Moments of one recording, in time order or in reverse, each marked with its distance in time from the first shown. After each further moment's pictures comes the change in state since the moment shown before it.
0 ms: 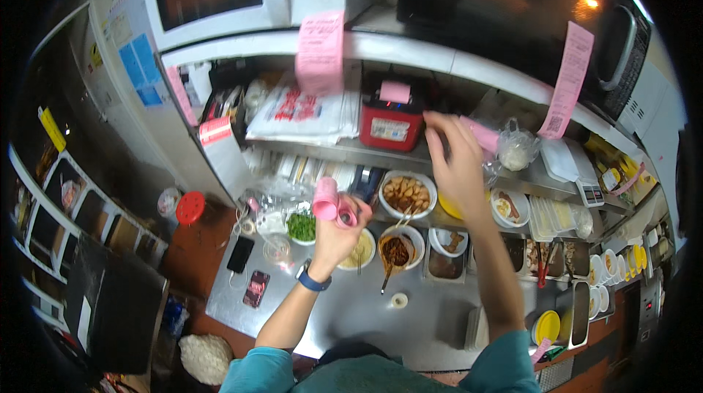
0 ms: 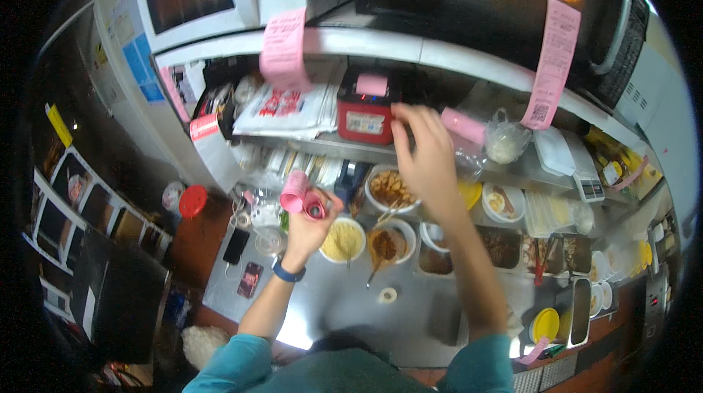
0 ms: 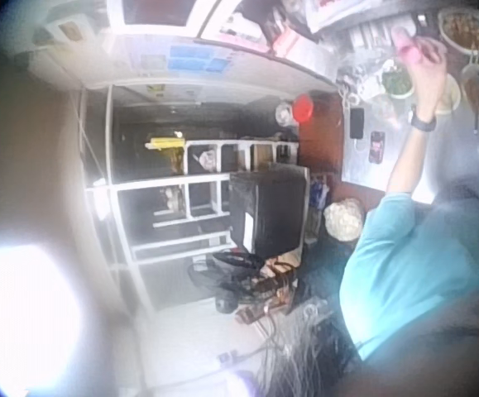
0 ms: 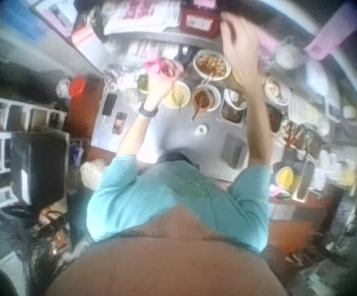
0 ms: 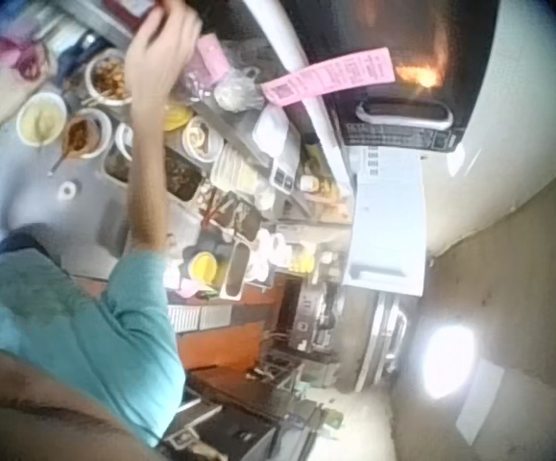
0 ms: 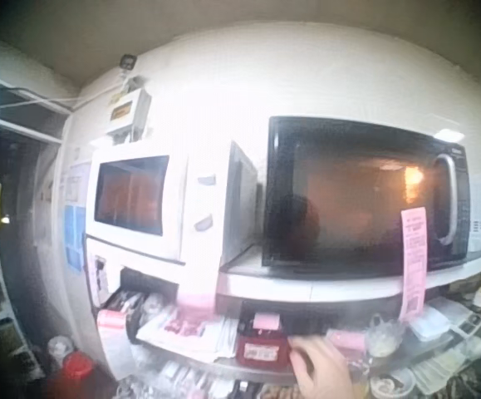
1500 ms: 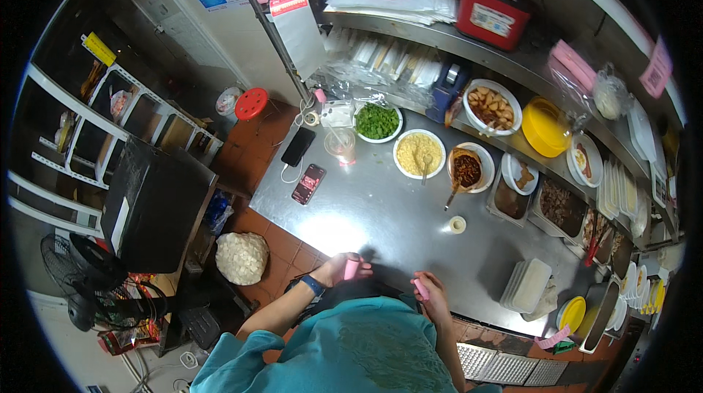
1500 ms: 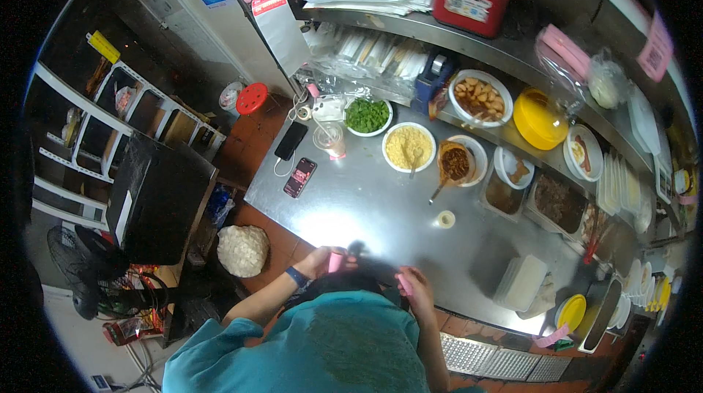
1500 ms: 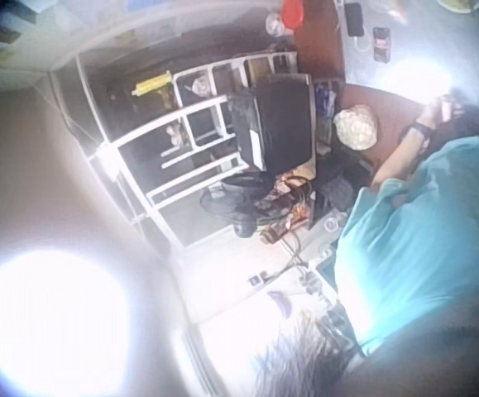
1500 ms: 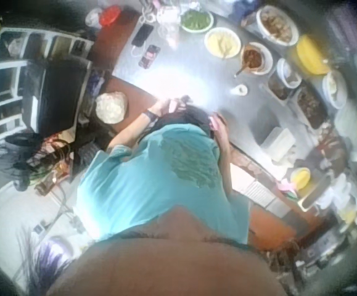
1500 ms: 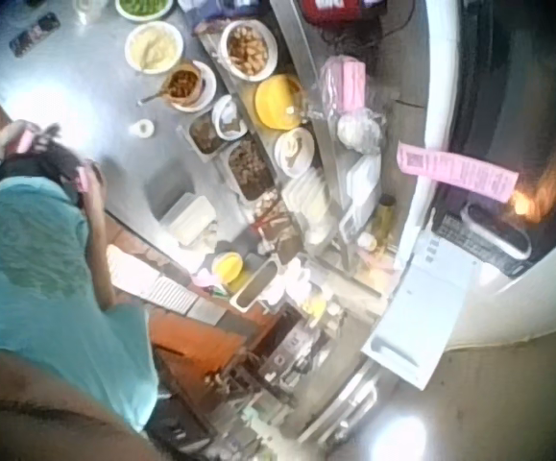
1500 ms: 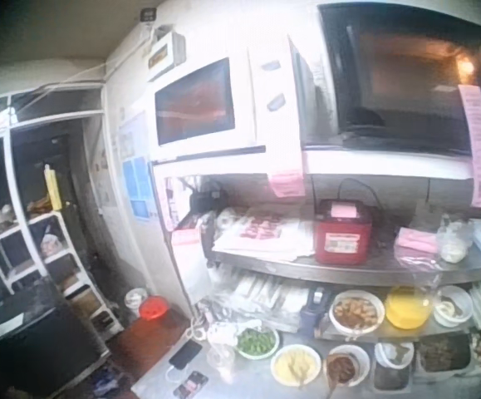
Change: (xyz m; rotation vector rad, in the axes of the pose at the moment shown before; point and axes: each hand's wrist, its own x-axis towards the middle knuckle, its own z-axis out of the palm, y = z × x) left_hand -0.362 -0.108 -0.138 -0.749 0.140 -1.584; right_hand -0.499 -0.093 0.028 1.163 -0.398 1.784
